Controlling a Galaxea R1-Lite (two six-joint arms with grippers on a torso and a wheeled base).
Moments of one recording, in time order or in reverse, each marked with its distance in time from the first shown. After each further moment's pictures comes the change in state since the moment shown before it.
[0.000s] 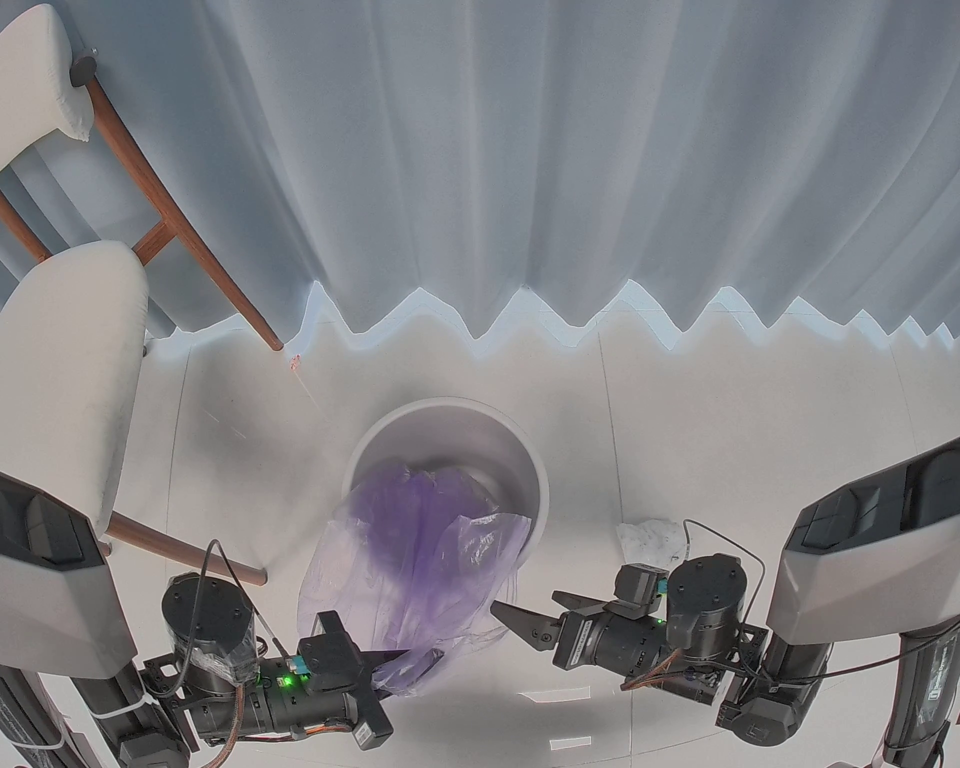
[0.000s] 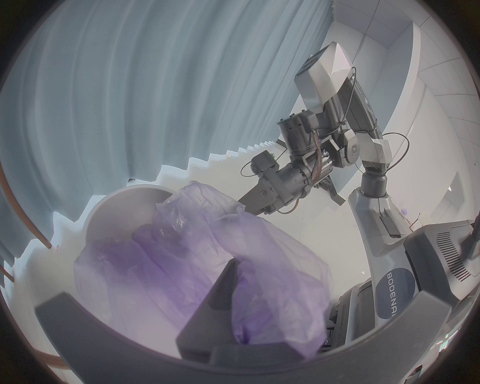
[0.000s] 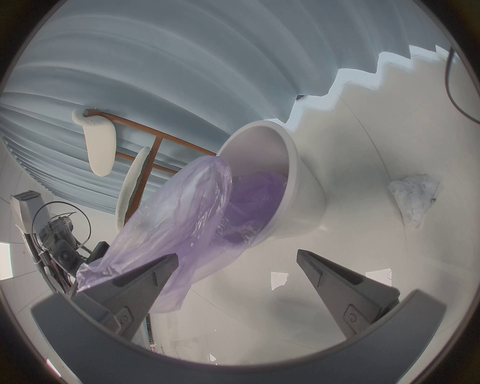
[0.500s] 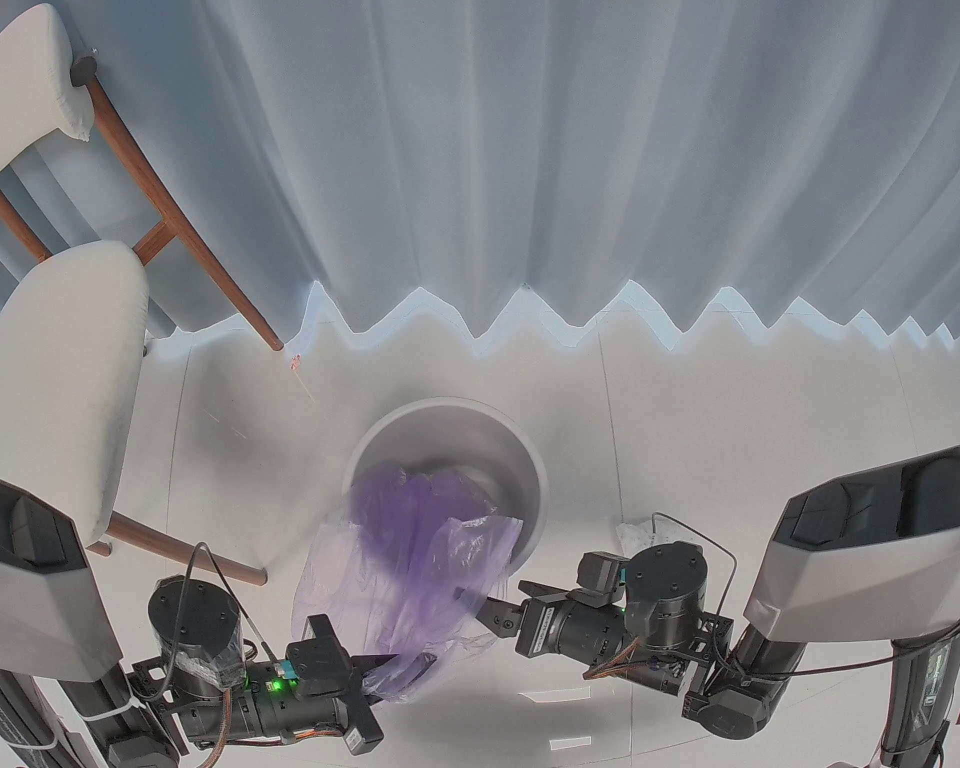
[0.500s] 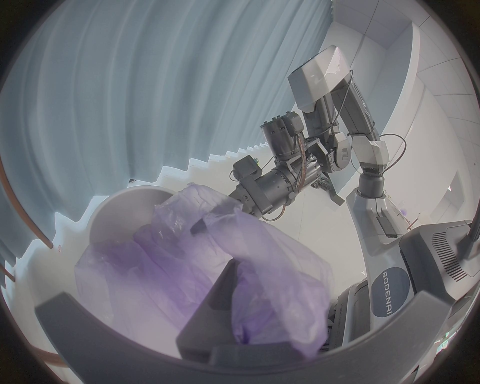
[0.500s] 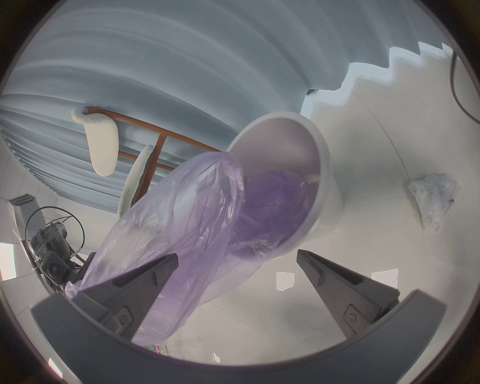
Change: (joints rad) left arm 0.000 -0.031 0.030 0.000 -0.001 0.001; right arm 0.032 0.021 -0.160 0.123 0.003 0.014
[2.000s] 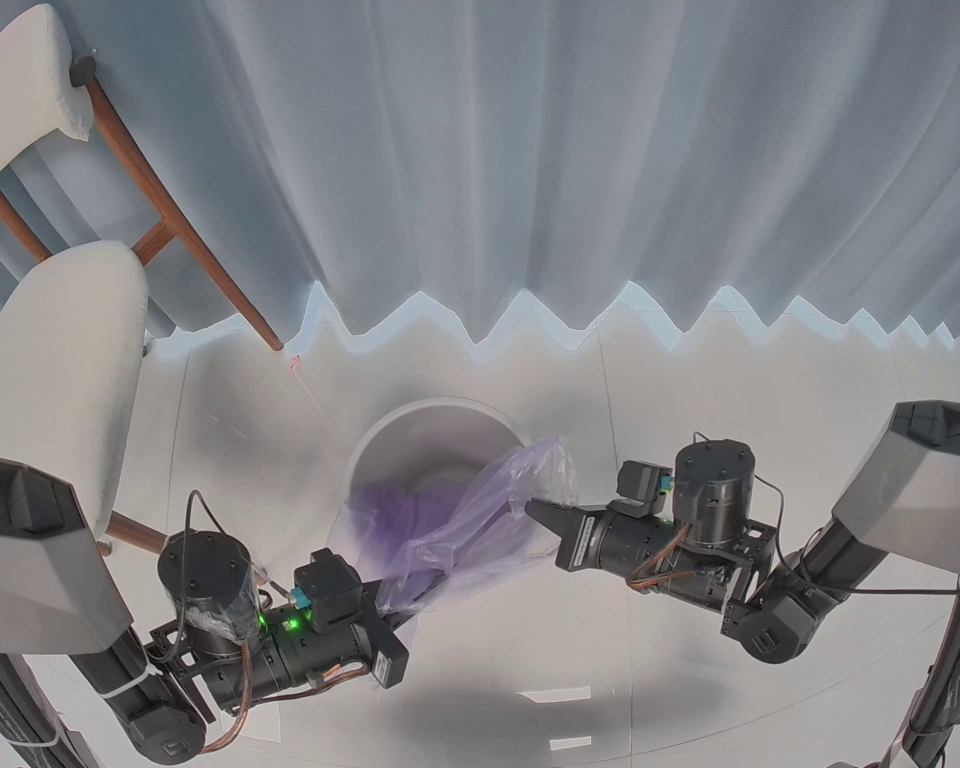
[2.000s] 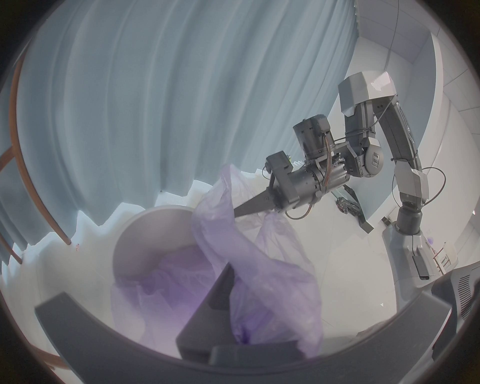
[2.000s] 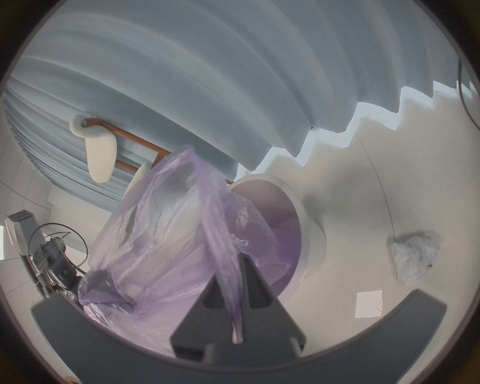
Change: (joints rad) left arm 0.023 0.009 -0.174 0.001 0.123 -0.127; right arm -0.149 -0.182 -0.141 0.289 0.073 -0.135
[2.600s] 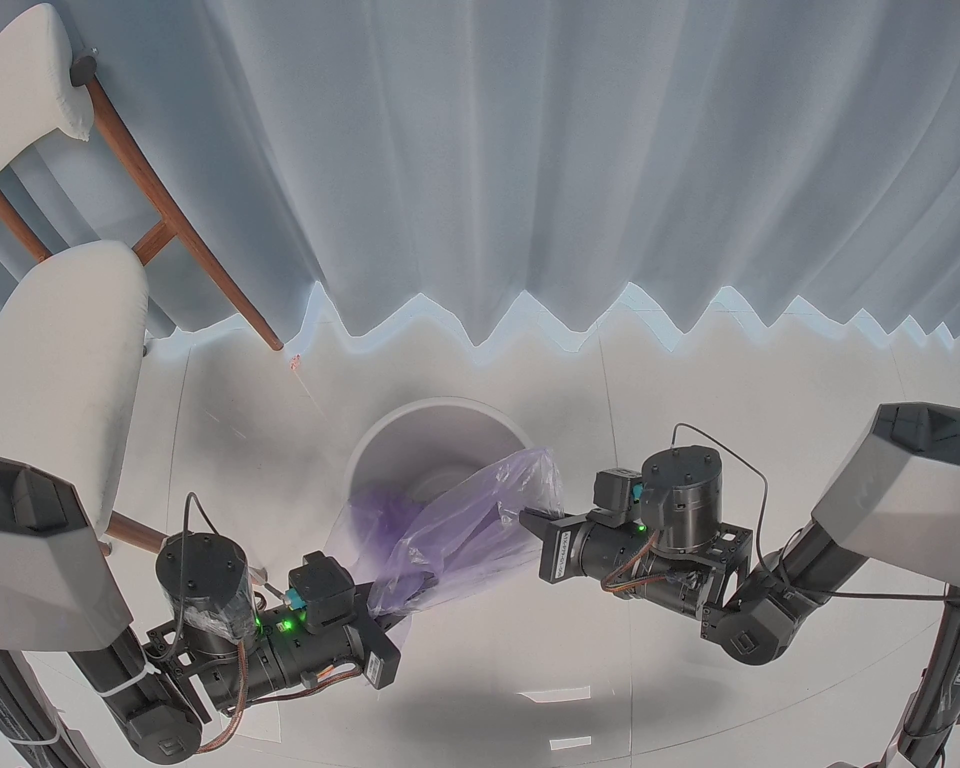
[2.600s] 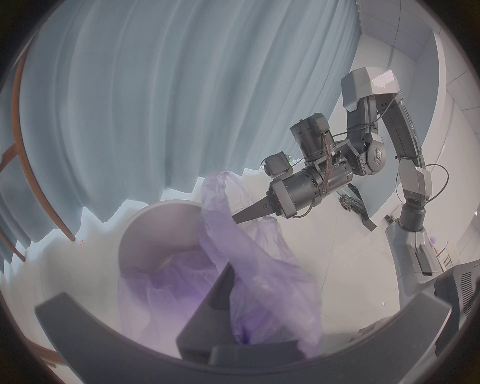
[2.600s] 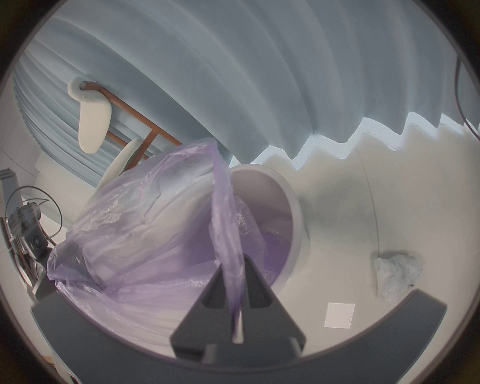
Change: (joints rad) left arm 0.020 0.006 0.017 -0.003 0.004 0.006; right arm 0.029 0.038 -0.070 0.109 -0.095 -0.158
